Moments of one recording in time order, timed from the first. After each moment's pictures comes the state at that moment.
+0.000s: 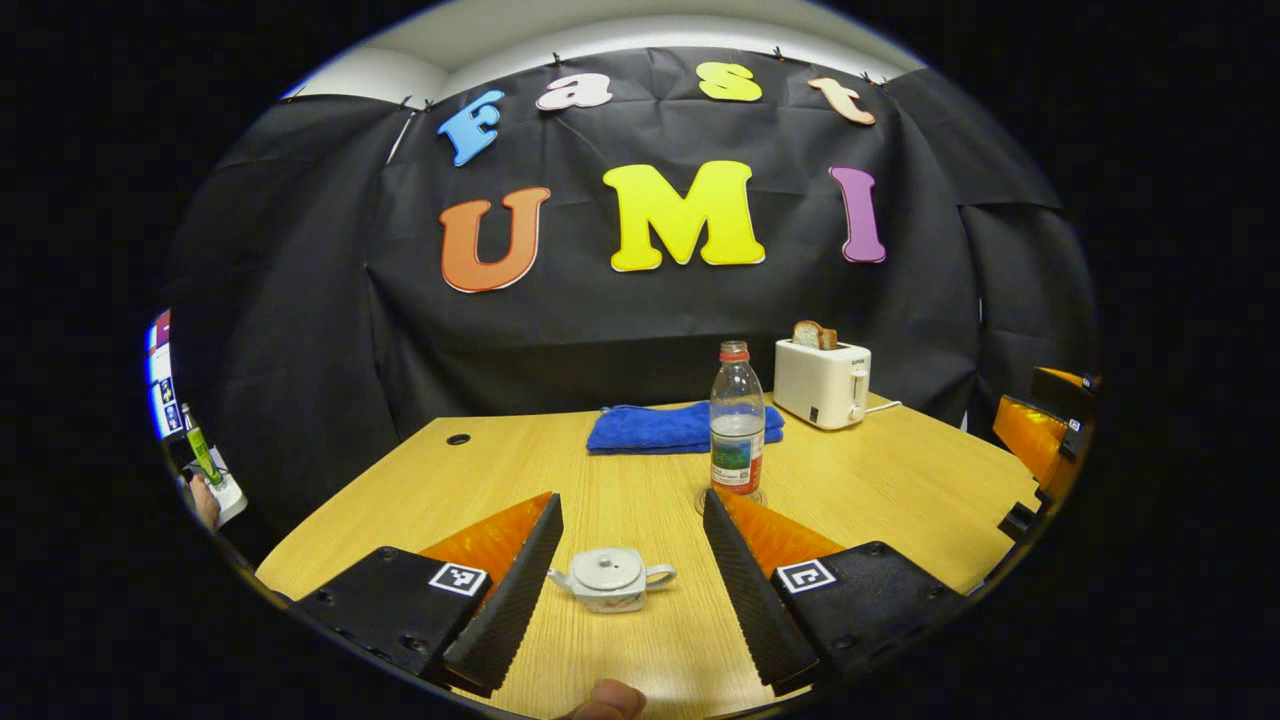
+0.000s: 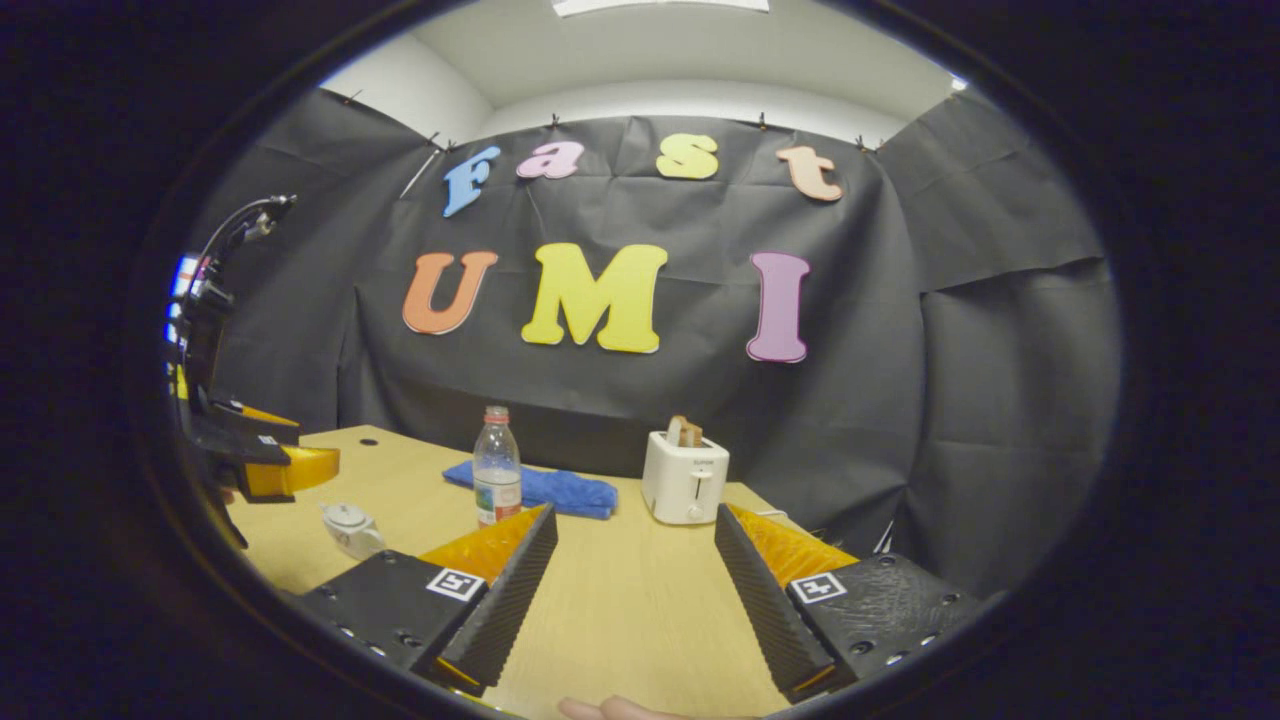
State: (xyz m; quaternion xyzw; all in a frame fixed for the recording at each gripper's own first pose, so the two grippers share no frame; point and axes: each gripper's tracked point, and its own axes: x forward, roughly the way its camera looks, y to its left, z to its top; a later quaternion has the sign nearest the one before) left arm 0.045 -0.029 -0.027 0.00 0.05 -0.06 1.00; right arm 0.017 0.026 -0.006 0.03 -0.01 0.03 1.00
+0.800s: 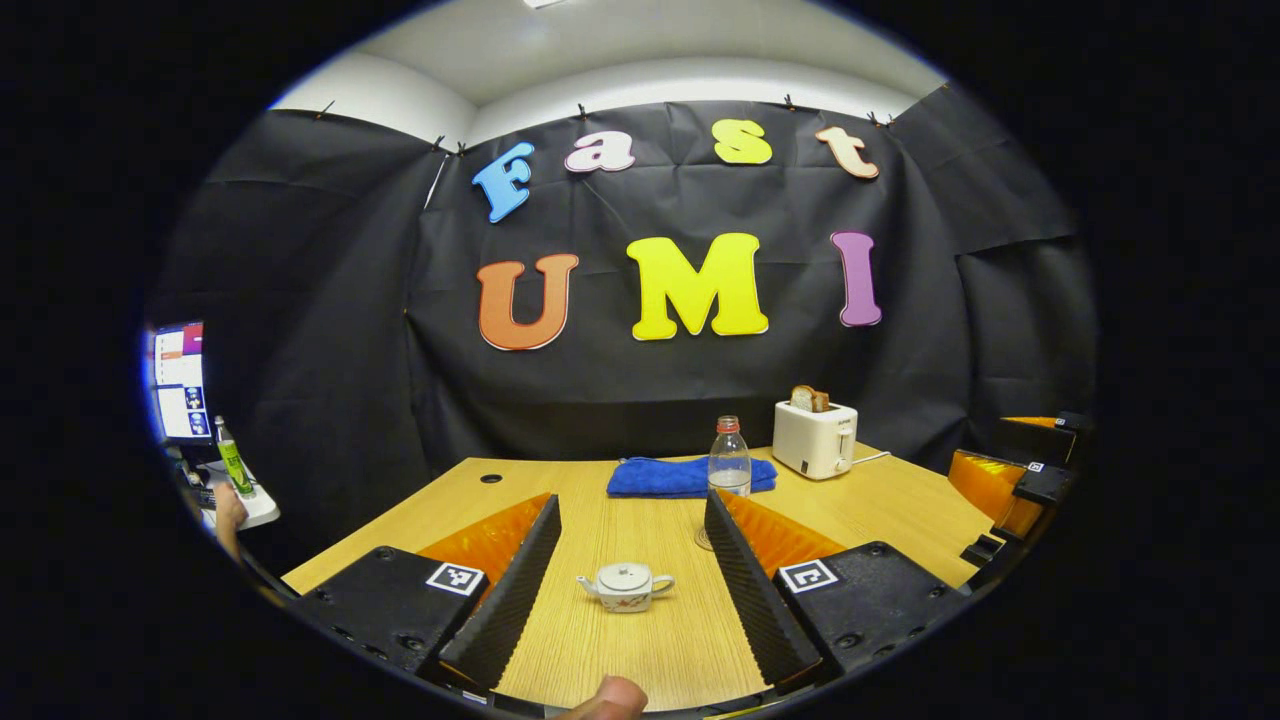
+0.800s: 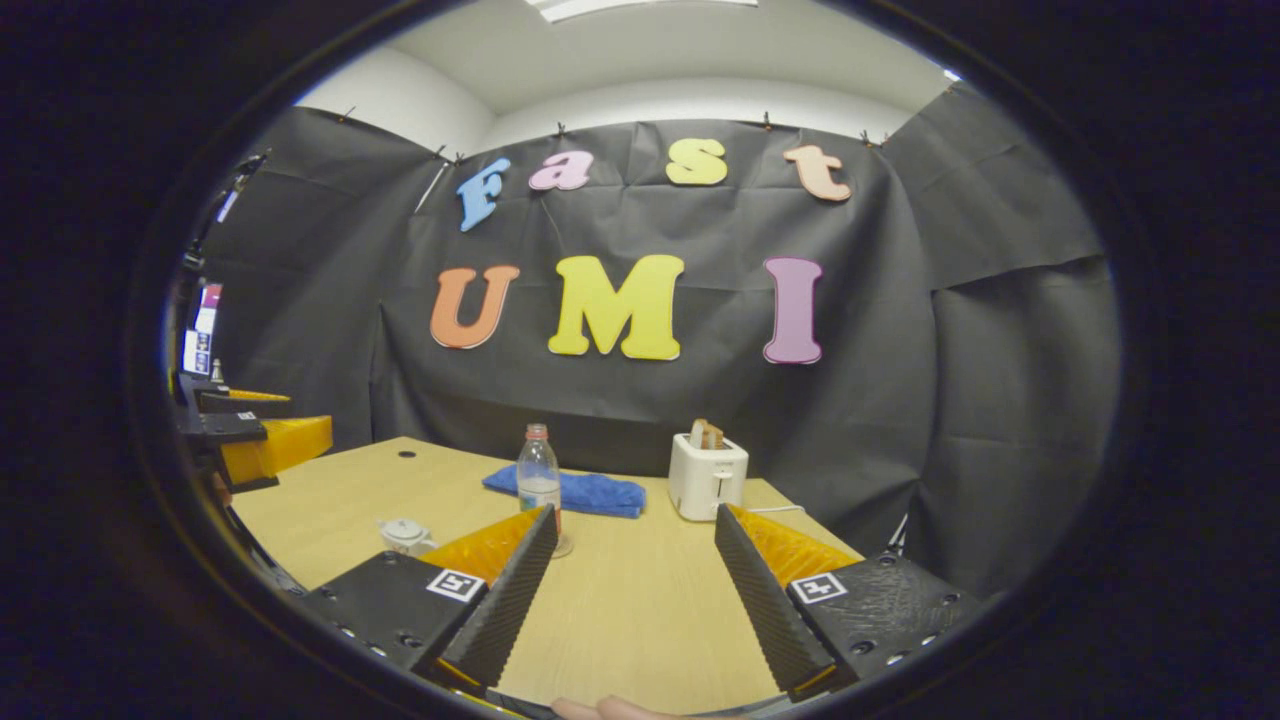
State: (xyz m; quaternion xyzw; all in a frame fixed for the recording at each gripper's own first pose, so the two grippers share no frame) left arm -0.021 -0.025 0.027 0.00 -0.02 -0.05 1.00; right arm -0.025 0.031 0.018 0.04 0.00 0.06 1.00
